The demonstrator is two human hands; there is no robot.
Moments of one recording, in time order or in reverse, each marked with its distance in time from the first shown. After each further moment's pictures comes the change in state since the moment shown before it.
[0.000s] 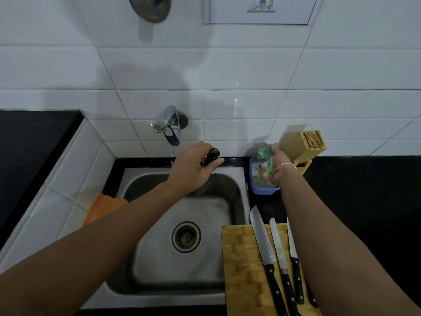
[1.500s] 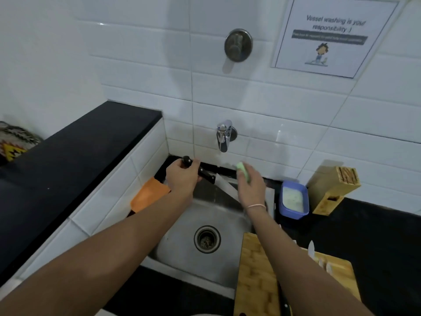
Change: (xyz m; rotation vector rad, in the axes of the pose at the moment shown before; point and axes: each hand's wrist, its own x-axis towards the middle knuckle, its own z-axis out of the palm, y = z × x) left_hand -0.085 0.010 -0.070 -0.516 0.808 -1.018; right_hand -0.134 0.122 0.087 -0.768 -0.232 -1.043
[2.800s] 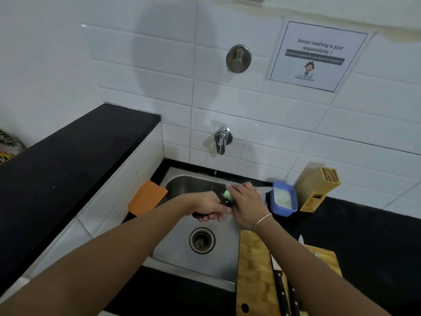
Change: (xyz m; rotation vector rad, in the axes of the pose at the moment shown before) left_hand -0.032 -0.004 -0.020 0.815 -1.252 -0.136; right_hand -0.039 0.010 -0.025 -0.877 -0.405 -0.526
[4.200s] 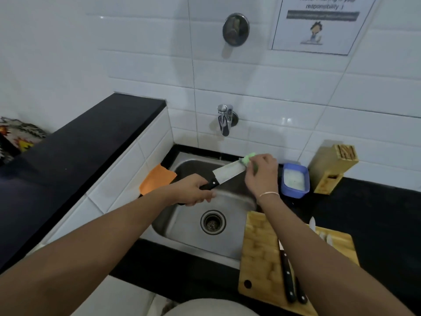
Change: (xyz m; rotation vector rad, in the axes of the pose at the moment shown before) left_hand -0.037 -0.031 0.009 0.107 0.247 0.122; right_hand 0.007 0.022 0.018 0.443 0.541 0.334
